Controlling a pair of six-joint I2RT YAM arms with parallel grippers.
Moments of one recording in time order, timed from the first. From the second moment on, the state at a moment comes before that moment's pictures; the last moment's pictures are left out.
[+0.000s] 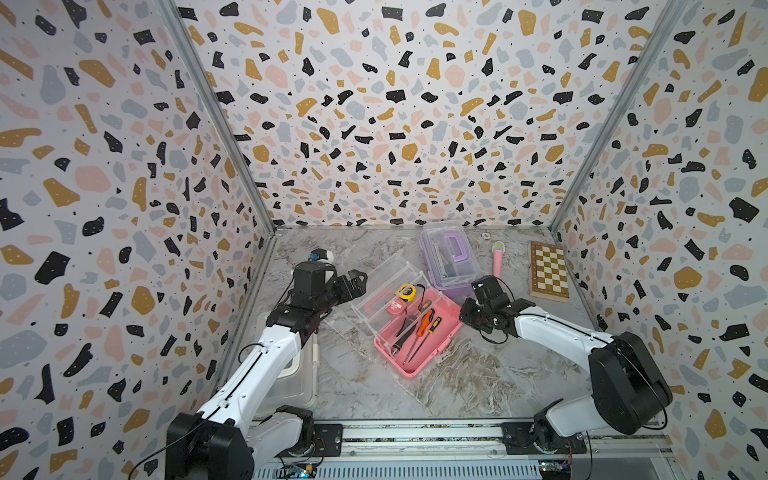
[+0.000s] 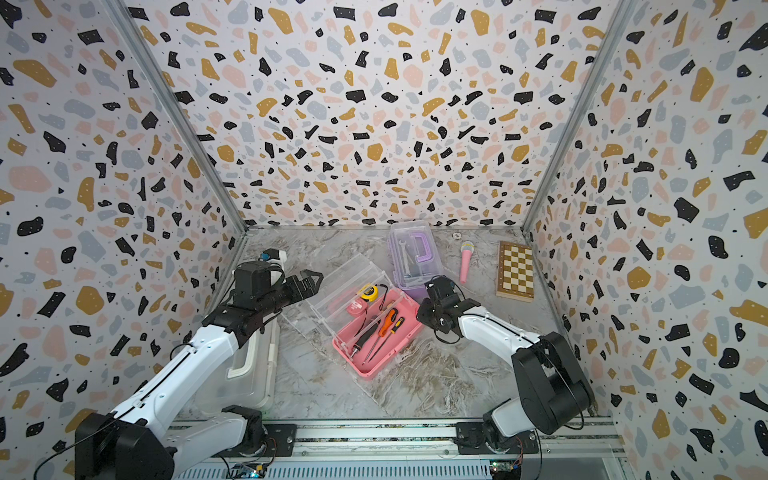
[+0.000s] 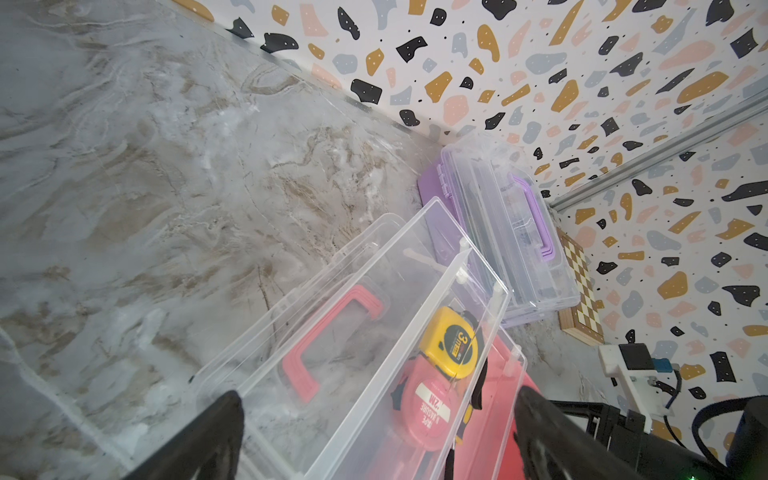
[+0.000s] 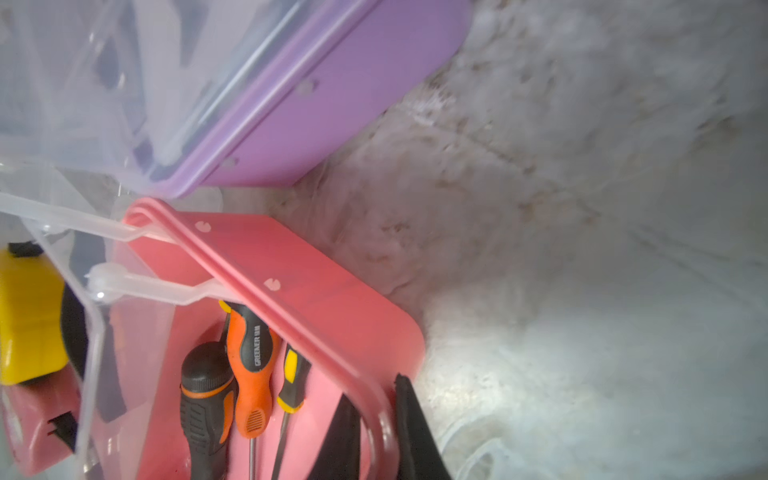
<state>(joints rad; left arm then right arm) -0.22 1.11 0.83 -0.26 0.22 -0.55 0.47 1.45 0.82 -0.35 -0.05 0.85</state>
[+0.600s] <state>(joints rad) -0.22 1.13 0.71 -0.26 0.19 -0.62 0.23 1.48 0.85 -0.39 -0.19 0.55</state>
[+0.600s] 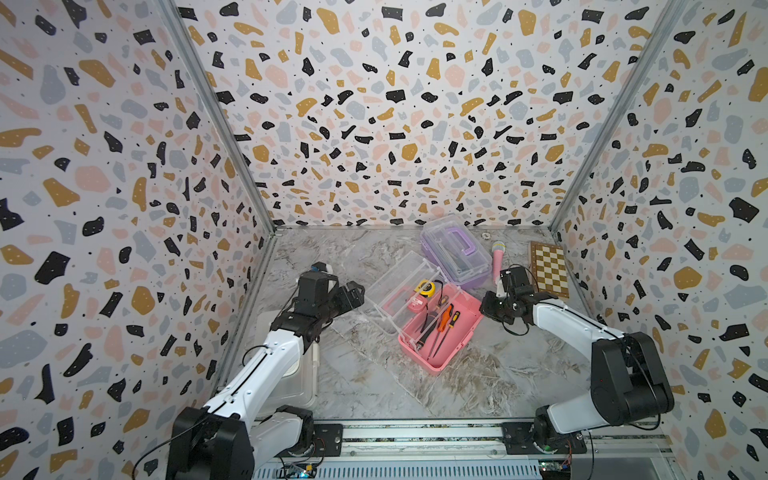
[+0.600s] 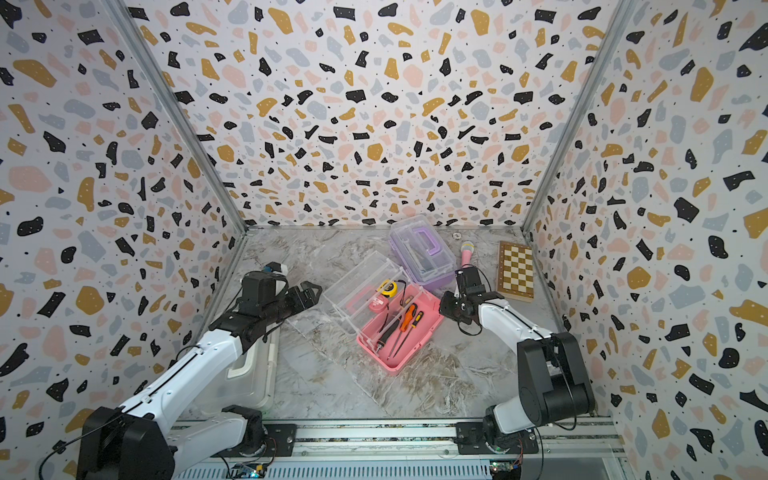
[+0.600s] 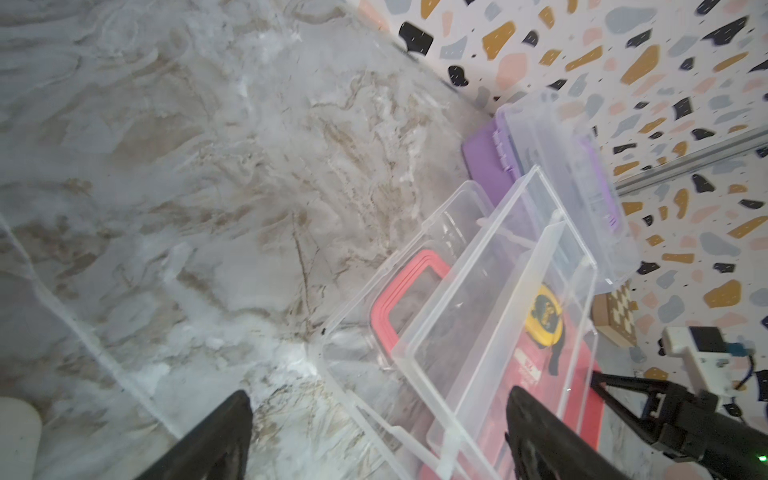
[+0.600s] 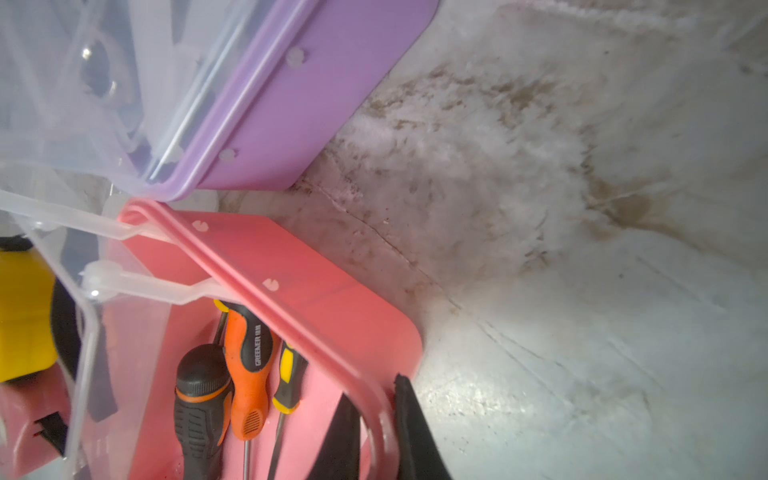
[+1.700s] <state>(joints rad) -0.22 1.54 0.68 -0.02 0.33 -0.64 0.21 1.50 0.87 -0.41 -0.27 0.48</state>
